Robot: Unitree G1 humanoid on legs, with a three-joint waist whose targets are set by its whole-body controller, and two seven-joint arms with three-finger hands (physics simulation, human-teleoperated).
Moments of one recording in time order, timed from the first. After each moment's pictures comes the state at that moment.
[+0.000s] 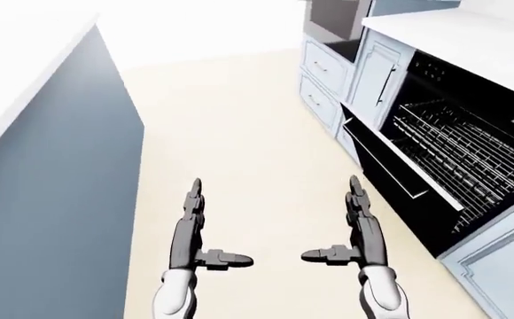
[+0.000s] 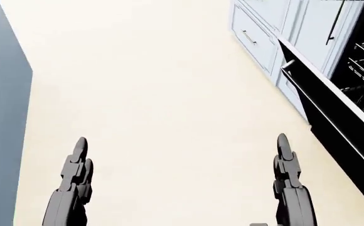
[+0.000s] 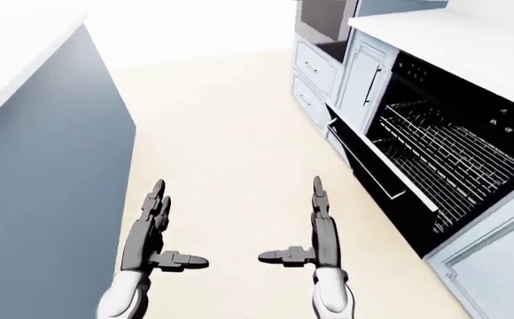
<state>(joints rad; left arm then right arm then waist) 0.11 0.00 -0.04 -0.09 0.07 0.01 -0.04 0.13 -0.01 -0.01 -0.08 -0.11 -0.03 -0.03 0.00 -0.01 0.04</state>
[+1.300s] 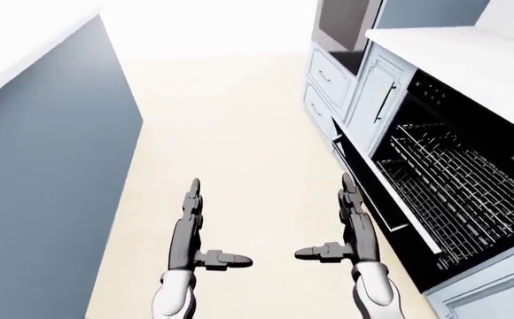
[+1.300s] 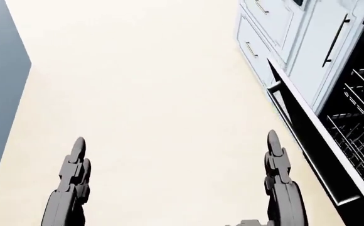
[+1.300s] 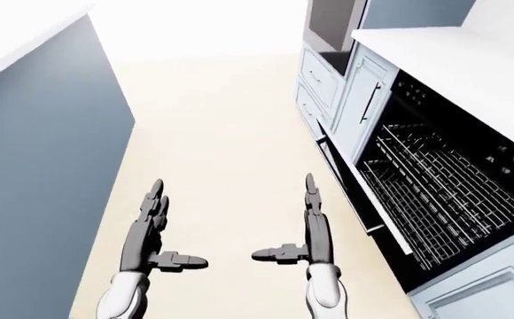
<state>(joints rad) 0.12 0.00 -0.04 -0.08 0.08 -0.01 -0.03 0.11 0.00 0.02 -0.08 -0.12 -0.01 -0.04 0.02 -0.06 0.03</state>
